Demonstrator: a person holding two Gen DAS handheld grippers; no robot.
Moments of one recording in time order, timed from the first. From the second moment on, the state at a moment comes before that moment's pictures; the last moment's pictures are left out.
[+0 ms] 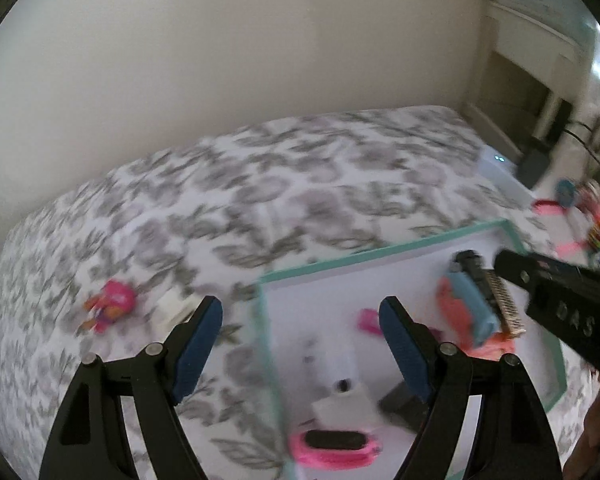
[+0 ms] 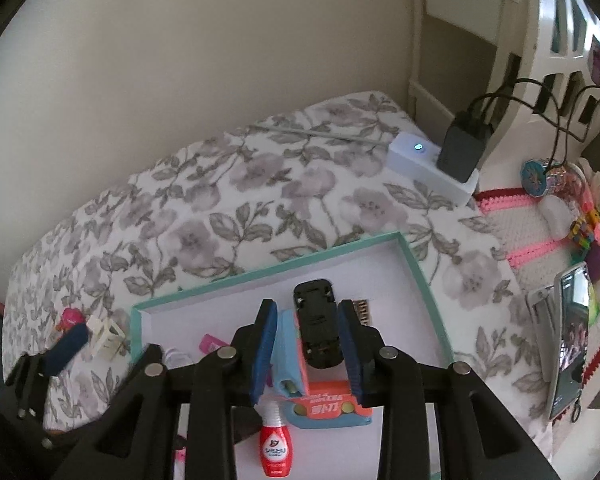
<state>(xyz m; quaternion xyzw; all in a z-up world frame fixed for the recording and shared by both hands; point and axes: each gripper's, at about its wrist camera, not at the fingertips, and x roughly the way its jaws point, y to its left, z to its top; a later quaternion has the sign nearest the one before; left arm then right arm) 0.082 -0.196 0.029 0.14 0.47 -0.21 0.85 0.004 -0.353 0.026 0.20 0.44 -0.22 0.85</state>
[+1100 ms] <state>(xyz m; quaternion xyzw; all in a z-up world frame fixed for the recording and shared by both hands) 0.185 0.008 -0.015 -0.05 0.53 -0.01 0.84 0.096 -0.209 0.006 0.12 0.47 -0.05 0.88</state>
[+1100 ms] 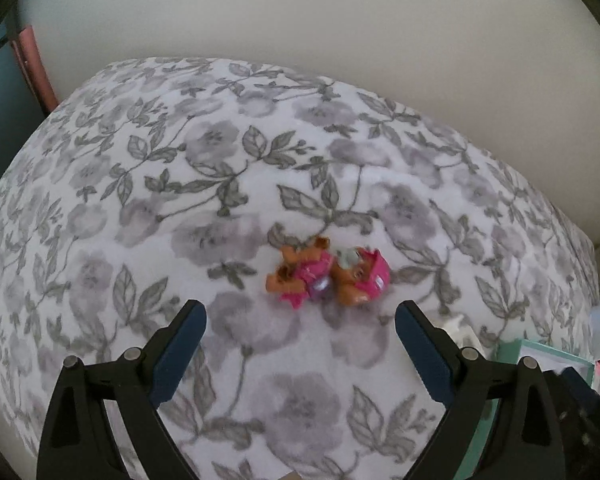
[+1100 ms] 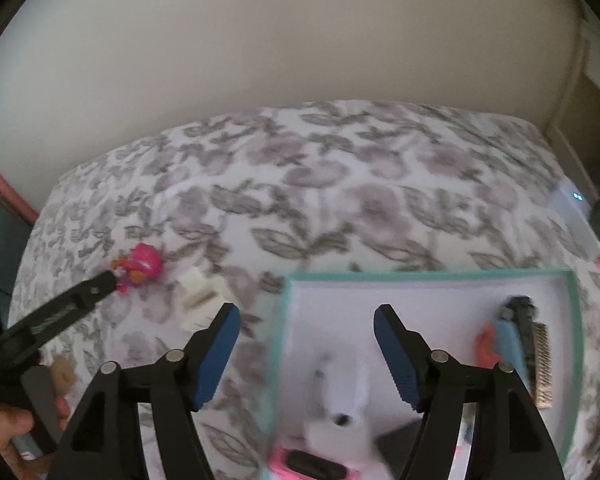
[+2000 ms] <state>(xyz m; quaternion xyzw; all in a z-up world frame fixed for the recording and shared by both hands) 0.230 -0.019 -0.068 -0.01 0.57 -0.08 0.82 0.165 -0.133 -0.058 0.02 0.52 0.02 0.85</state>
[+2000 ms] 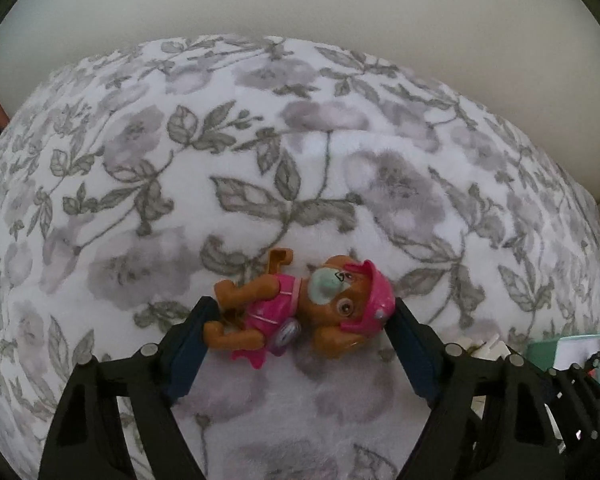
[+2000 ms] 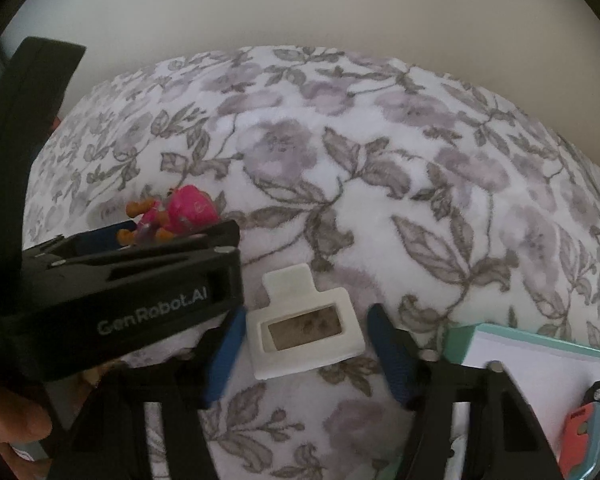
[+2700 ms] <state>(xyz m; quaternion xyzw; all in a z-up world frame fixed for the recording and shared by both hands) 0.134 -0.026 0.015 -0.05 0.54 -0.11 0.83 0.074 -0.166 0.003 0.10 0.50 -0.01 0.86</state>
